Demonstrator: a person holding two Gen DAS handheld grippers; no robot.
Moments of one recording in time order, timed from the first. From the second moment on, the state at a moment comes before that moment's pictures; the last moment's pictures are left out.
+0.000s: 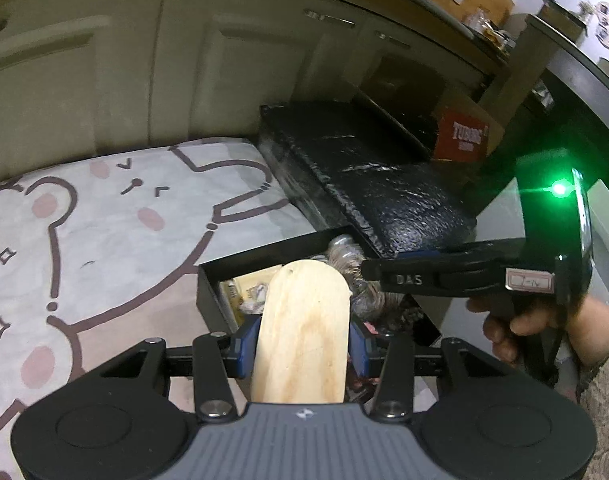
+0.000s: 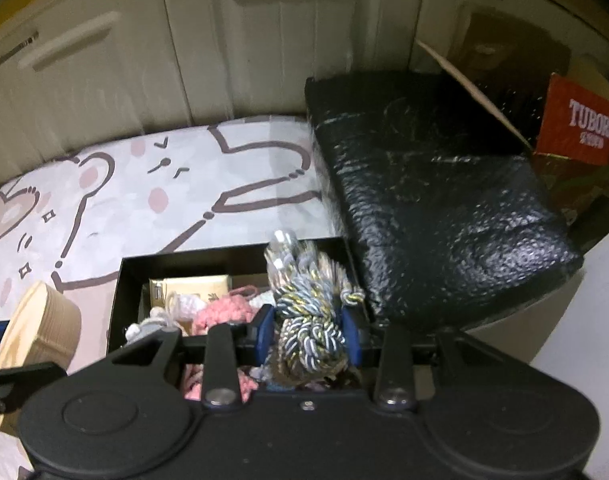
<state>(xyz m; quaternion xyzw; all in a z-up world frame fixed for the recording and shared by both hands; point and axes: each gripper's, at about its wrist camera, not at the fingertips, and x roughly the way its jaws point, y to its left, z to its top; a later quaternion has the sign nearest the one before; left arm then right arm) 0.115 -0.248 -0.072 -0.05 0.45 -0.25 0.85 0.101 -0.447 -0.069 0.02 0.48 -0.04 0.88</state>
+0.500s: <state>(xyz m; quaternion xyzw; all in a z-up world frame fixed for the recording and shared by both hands) 0.107 -0.293 -0.097 0.15 0.40 -0.42 0.80 0.097 -0.466 -0.052 0.09 0.46 -0.05 0.88</state>
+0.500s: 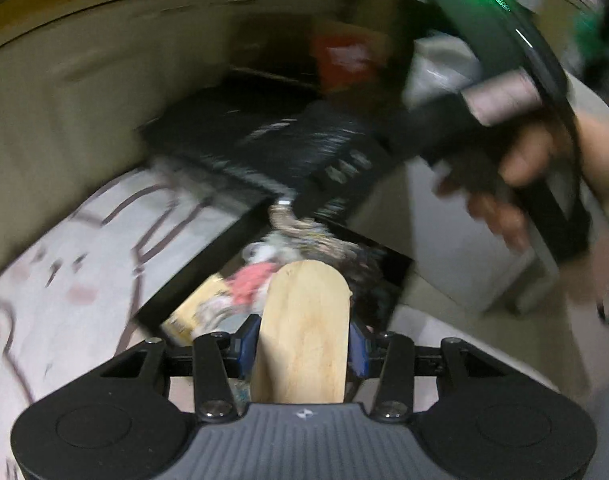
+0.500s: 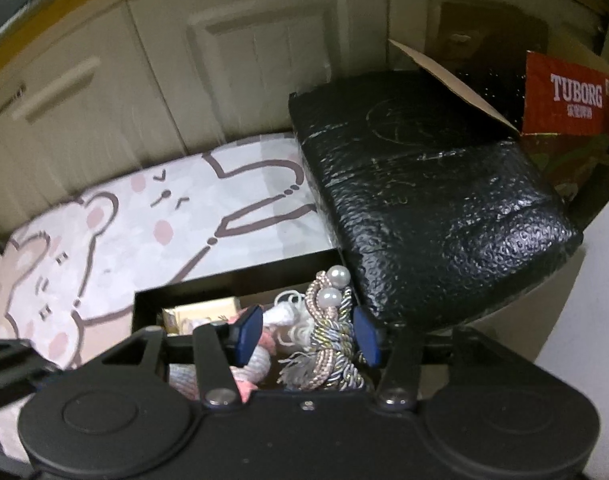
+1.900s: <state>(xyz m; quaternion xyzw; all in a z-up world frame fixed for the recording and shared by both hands) 0.132 -0.280 -0.105 0.14 0.48 -0.39 0.77 0.087 -0.456 -0.053 0.08 0.50 0.01 0.86</state>
